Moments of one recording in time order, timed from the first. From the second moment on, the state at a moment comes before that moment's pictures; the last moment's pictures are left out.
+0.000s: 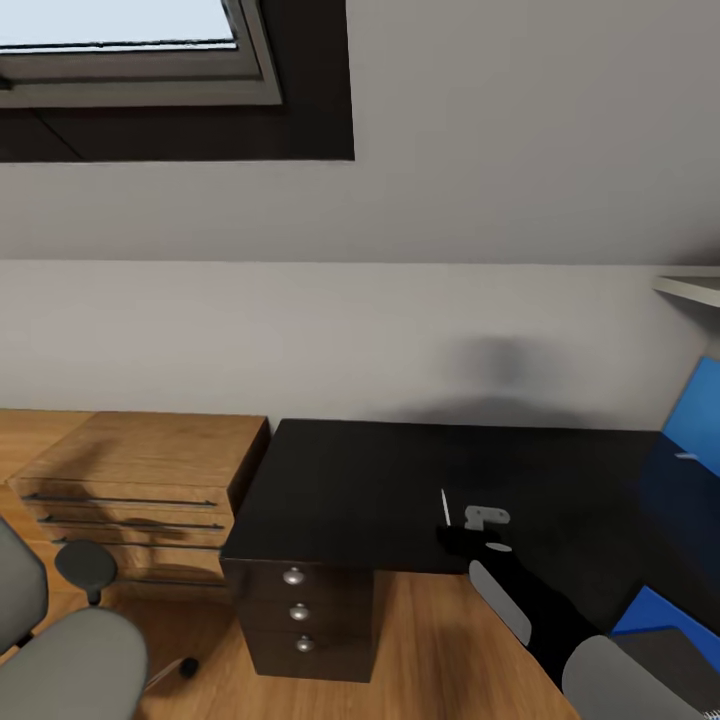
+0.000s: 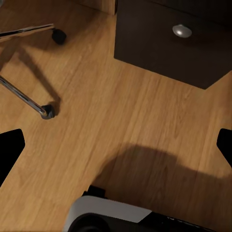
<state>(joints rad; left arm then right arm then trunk) 0.04 -0.01 -0.06 -0.45 0.31 -0.41 0.08 -0.61 -0.13 0.55 -0.80 -0.67 0.28 -0.38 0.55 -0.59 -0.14</state>
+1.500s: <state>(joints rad) 0.04 -0.01 -0.06 -0.45 0.31 -0.41 0.09 -0.64 -0.12 0.50 -0.77 -0.67 0.48 -0.39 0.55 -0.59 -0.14</state>
